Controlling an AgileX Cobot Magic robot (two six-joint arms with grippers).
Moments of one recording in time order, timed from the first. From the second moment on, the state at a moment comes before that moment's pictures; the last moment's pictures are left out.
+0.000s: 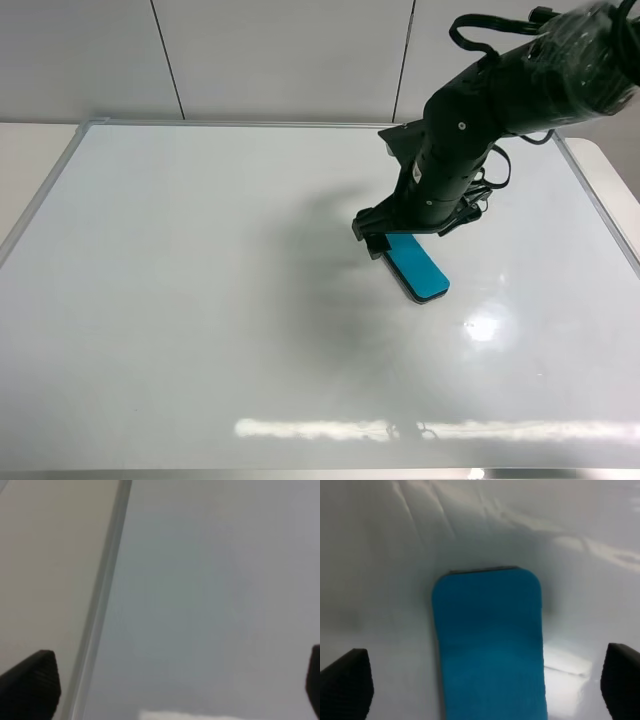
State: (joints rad) left arm 0.00 -0.01 -0.52 0.06 1.05 -0.11; right arm 0.60 1.88 -1.09 -0.22 0.61 0.37
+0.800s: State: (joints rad) left arm 0.00 -0.01 -0.52 0.06 1.05 -0.11; right arm 0.60 1.93 -1.09 -0.17 0.59 0.30
